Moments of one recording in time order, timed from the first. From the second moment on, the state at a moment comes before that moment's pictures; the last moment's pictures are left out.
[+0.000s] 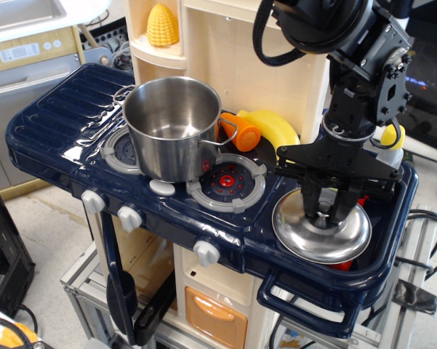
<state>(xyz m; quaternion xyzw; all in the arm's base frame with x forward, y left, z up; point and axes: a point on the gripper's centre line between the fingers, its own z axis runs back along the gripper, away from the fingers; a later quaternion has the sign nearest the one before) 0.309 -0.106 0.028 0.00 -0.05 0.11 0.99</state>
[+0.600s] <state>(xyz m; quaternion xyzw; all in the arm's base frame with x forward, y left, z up) 0.284 -0.093 0.094 0.06 0.02 0.13 0.99</state>
